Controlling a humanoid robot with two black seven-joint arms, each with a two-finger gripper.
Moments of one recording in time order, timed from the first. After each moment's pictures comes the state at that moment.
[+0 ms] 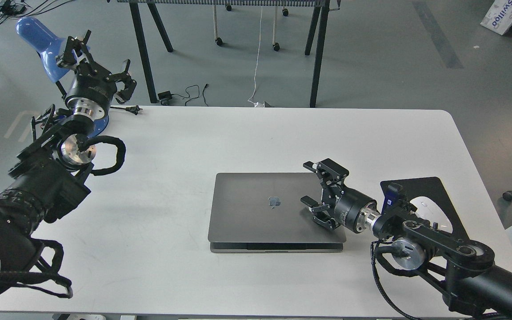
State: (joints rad) left arm -0.95 0.15 -0.71 -0.19 -0.12 -0.49 -0.43; right arm 0.50 -0.30 0.46 1.02 -0.44 0.17 0.21
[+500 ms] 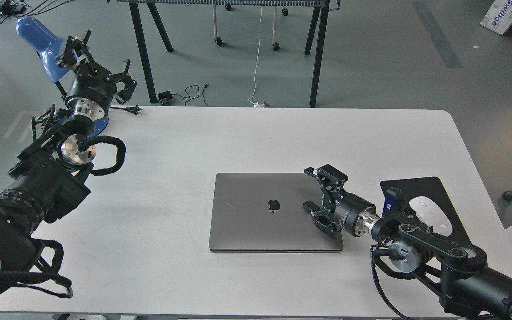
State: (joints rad) left arm -0.95 0.15 -0.71 -0.19 -0.12 -0.49 -0.43; right arm 0.50 -0.27 0.46 0.96 -0.46 0.17 0.21
